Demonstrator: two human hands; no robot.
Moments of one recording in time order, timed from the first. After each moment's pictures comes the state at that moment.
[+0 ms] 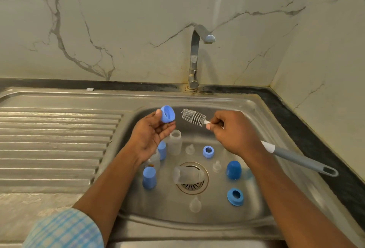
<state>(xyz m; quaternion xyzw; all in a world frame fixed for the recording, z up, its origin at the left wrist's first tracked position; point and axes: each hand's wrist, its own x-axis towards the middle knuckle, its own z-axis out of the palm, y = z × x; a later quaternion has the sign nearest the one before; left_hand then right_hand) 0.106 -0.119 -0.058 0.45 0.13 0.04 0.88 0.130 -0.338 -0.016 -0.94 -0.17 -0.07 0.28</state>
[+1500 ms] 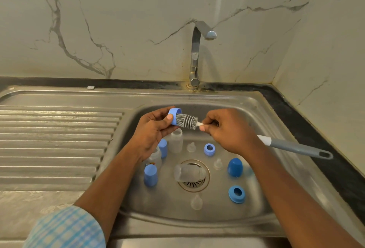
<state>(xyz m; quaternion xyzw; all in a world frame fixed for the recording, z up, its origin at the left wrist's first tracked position) 0.111 -0.117 -0.069 0.57 0.04 0.06 0.82 0.124 -0.328 -0.008 -0.93 -0.22 -0.02 0.28</state>
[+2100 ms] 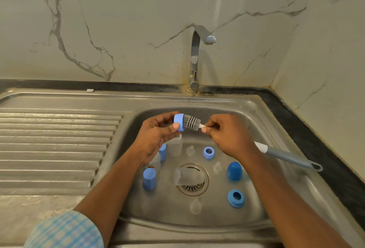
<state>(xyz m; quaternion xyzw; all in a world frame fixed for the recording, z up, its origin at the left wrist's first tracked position) 0.105 -0.125 -0.067 0.61 0.03 0.06 0.79 0.132 -0.329 -0.022 -0.93 -0.17 -0.03 0.33</state>
